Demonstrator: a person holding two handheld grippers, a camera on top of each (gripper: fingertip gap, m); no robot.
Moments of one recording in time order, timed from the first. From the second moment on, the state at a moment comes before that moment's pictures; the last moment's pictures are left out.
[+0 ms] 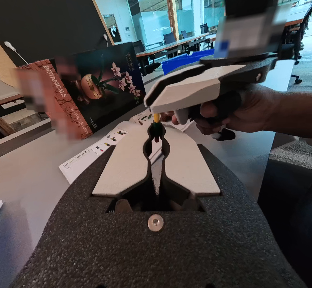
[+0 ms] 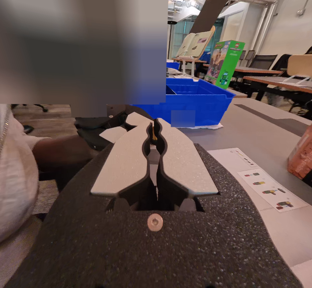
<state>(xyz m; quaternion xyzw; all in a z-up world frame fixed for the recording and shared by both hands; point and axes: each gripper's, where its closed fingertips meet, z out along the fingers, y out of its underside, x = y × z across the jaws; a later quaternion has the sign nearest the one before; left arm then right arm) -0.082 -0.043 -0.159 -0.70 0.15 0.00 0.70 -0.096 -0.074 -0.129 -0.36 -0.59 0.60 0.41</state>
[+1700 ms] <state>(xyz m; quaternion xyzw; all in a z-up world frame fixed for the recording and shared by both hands) -0.090 -0.043 -0.149 -0.66 0.14 0.03 0.74 -0.101 -0.070 -0.125 -0.41 -0.50 0.69 0.34</state>
